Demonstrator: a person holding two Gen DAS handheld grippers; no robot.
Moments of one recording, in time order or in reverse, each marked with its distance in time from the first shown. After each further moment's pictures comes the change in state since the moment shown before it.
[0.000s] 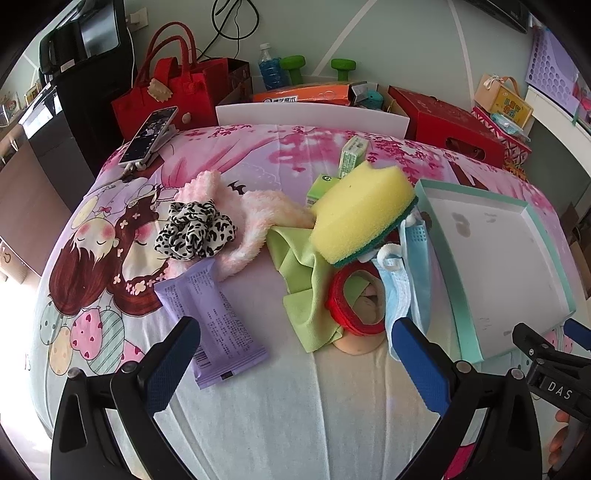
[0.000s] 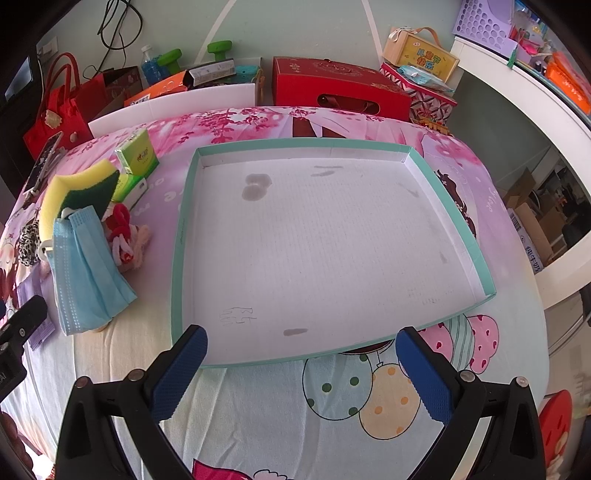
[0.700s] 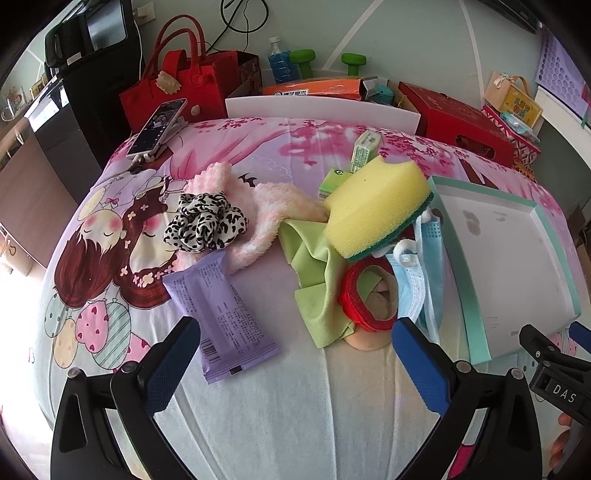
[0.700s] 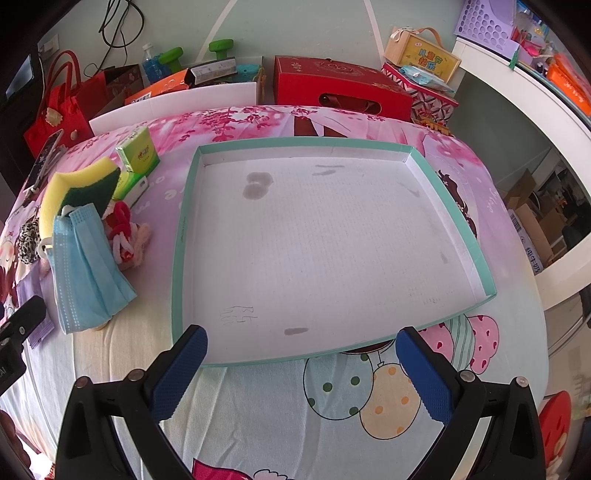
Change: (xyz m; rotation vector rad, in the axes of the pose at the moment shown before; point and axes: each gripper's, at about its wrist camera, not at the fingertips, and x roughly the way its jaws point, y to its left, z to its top) left arm 0.003 0.006 0.000 -0.020 0.026 0.026; right arm 0.001 0.001 0.000 -0.003 0.002 -0.002
